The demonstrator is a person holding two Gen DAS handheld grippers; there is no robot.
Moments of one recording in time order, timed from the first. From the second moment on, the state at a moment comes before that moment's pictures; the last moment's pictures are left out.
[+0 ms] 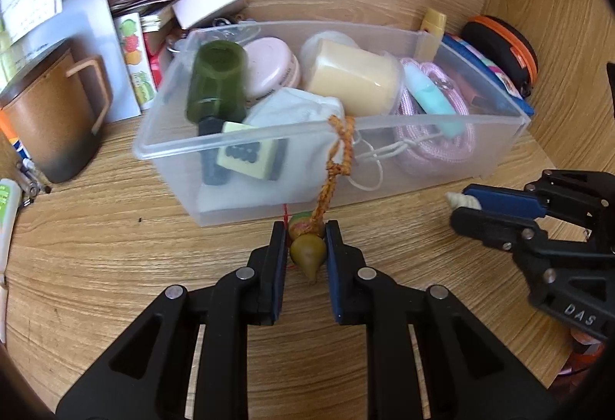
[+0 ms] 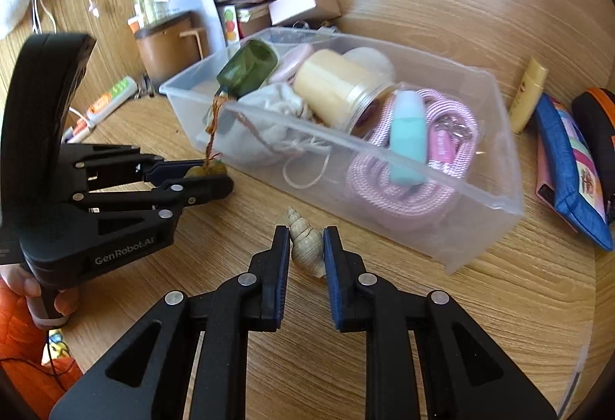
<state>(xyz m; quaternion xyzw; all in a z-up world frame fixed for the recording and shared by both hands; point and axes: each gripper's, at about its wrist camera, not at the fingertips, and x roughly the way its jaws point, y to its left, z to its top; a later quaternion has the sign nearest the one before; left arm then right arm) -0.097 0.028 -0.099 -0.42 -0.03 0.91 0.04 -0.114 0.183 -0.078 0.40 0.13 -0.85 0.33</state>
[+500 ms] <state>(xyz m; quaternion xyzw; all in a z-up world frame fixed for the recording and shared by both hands) -0.078 0.025 -0.063 -0.38 -0.05 0.92 0.06 -0.106 0.196 -0.041 0.35 0.11 -0.87 0.32</state>
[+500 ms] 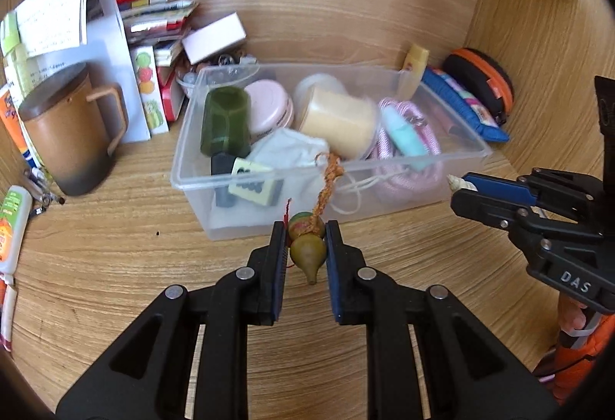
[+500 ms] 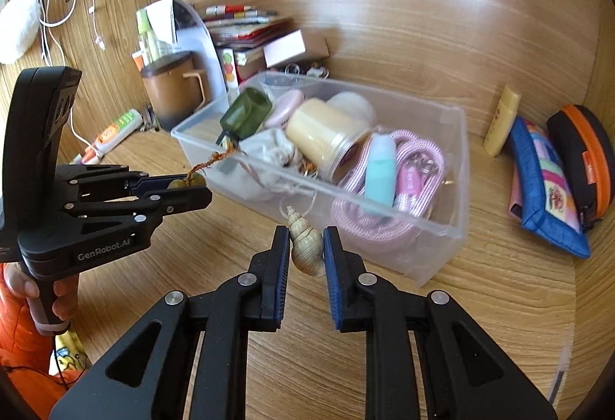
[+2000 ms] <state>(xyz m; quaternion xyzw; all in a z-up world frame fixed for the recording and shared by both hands) -0.152 0.053 -0.052 -0.39 -0.01 0.91 0.13 -0.173 0.177 -0.042 0.35 0.12 -0.89 0.28</state>
